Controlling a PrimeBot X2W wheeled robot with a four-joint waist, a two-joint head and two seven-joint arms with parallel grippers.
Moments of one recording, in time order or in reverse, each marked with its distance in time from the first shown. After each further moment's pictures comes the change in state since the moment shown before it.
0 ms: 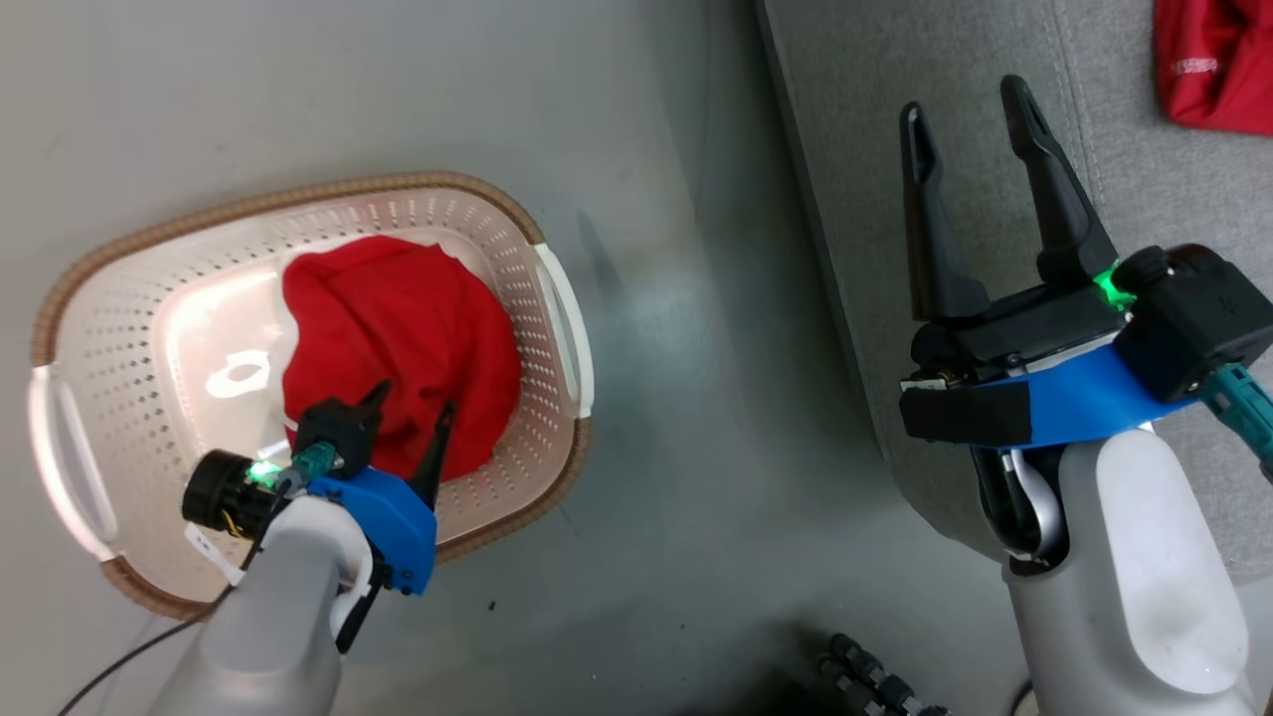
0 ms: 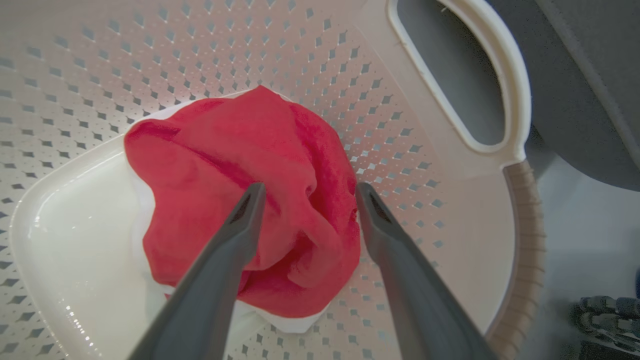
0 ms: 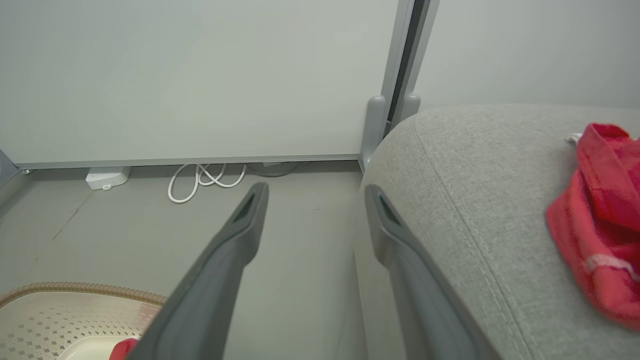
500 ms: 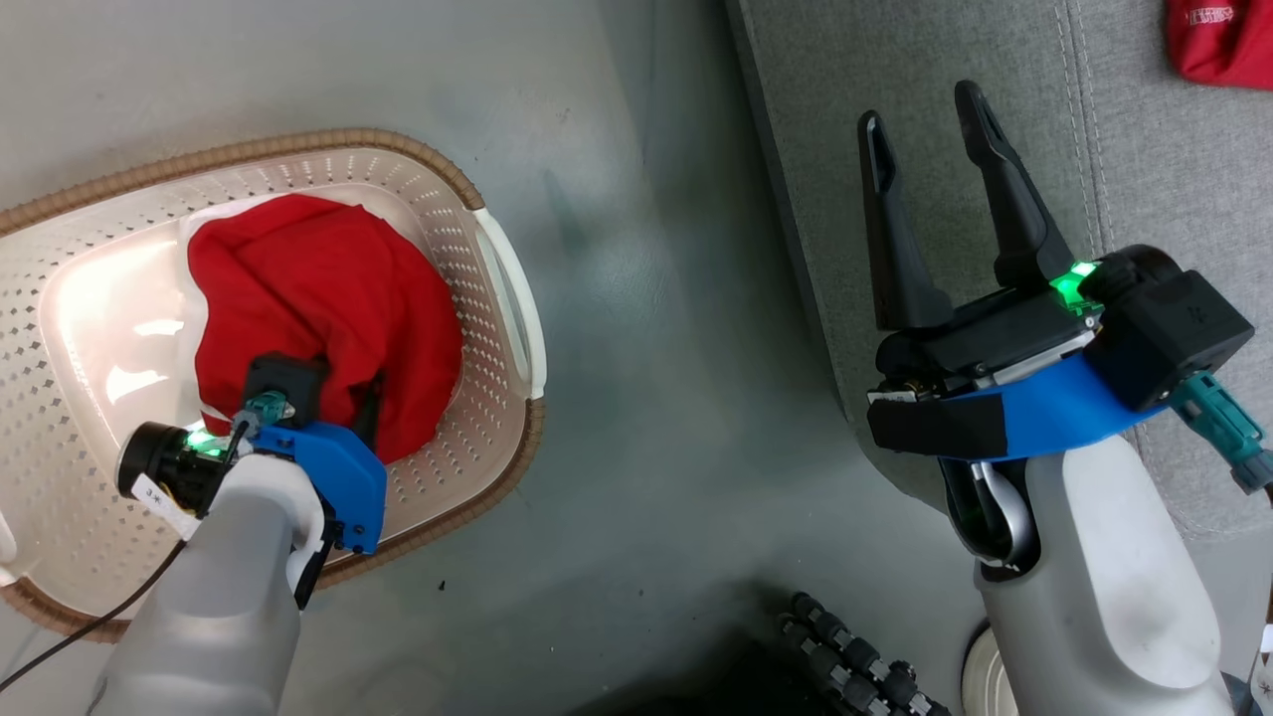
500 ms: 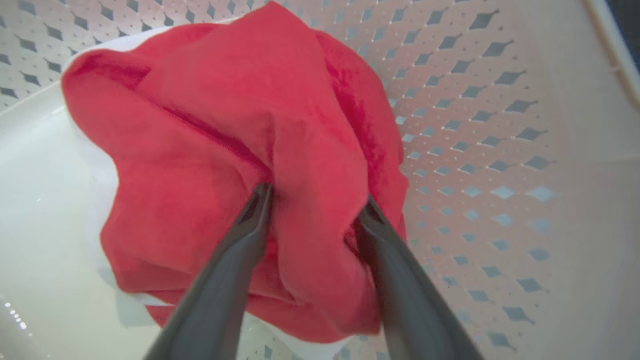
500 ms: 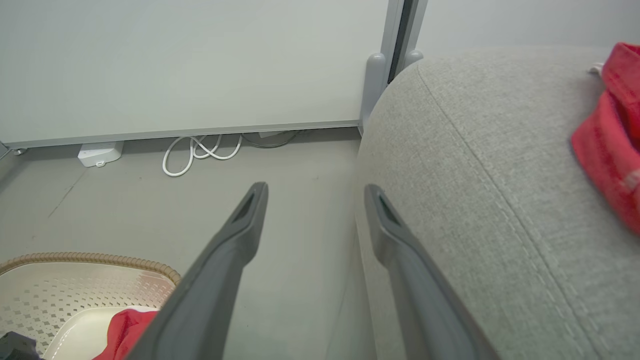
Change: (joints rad) left arm -0.143 0.021 0.001 0.192 -0.016 0.043 0.021; right arm -0.016 0.000 0.064 0.029 0.061 0.000 -0.048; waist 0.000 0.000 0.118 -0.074
